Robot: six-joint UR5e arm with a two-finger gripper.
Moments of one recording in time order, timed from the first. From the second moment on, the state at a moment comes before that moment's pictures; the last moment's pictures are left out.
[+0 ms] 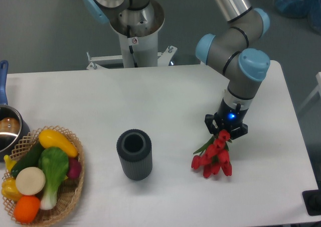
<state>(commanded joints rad) 2.75 -2.04 -1.74 -0.81 1.24 1.01</state>
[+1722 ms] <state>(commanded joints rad) 2.82 -1.73 -1.68 -0.81 1.28 1.05</state>
